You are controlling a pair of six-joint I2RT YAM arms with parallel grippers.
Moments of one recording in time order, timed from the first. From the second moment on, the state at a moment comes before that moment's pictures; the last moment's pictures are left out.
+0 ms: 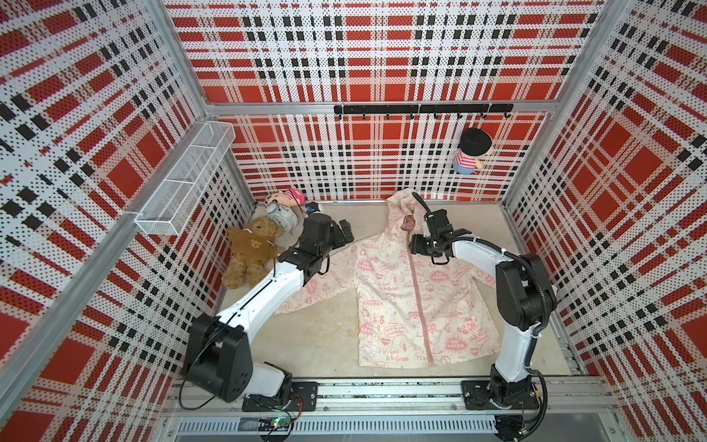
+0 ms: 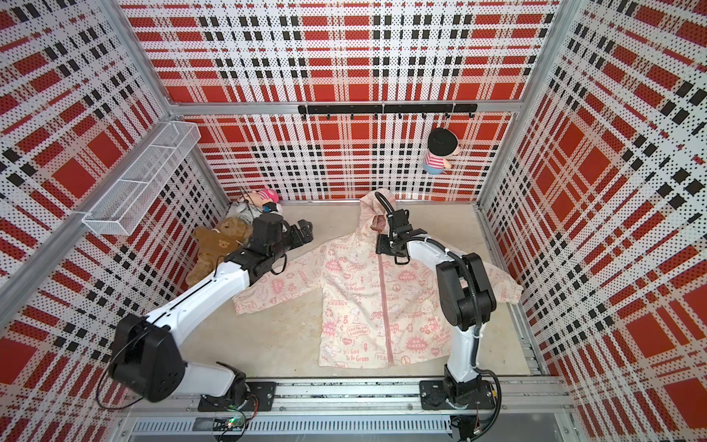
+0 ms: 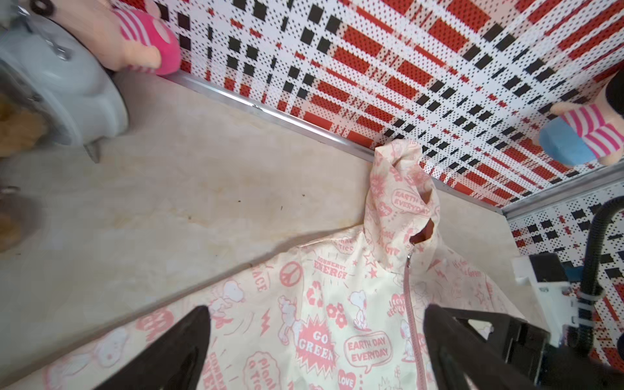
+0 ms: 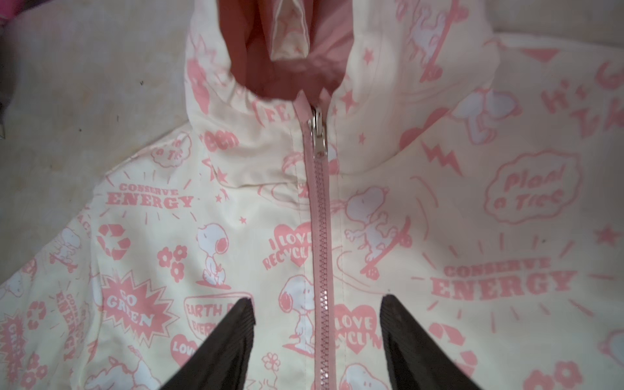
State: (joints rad) left arm -0.38 1.46 1.11 -0.15 -0.15 -0.59; right arm 0.36 1.93 1.35 -0.37 -0.10 0.42
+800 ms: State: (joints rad) left arm -0.37 1.94 1.42 0.01 0.22 -0.53; right arm 0.58 1.75 0.95 -0.16 -0.07 0.56
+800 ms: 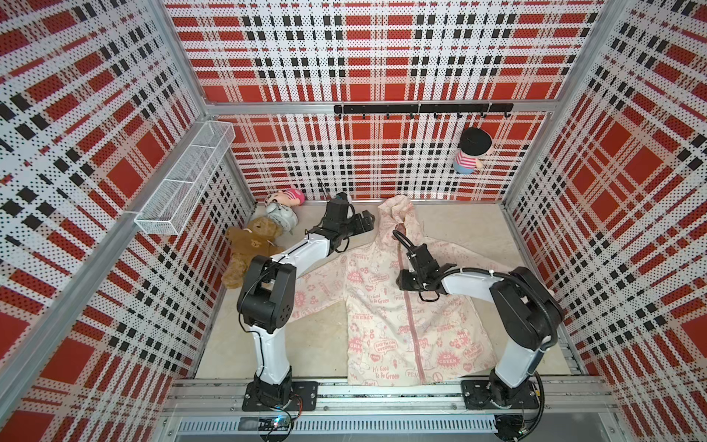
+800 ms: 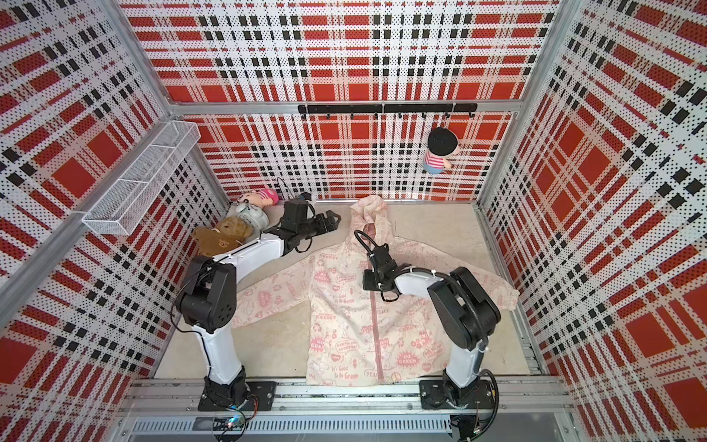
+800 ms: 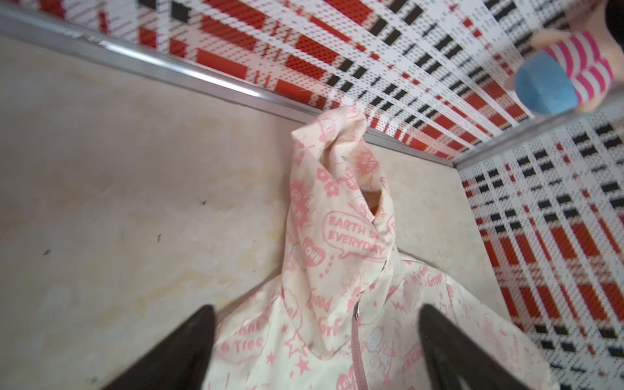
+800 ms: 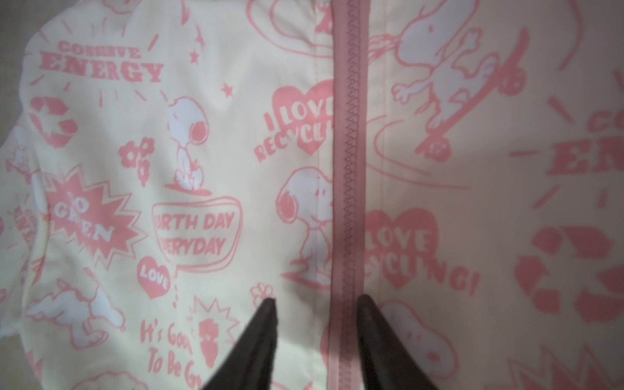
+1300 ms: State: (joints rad) left arm -0.46 2.09 1.86 -0.29 0.12 -0.08; right arm 0.44 1.11 1.00 -0.27 0.13 0.32
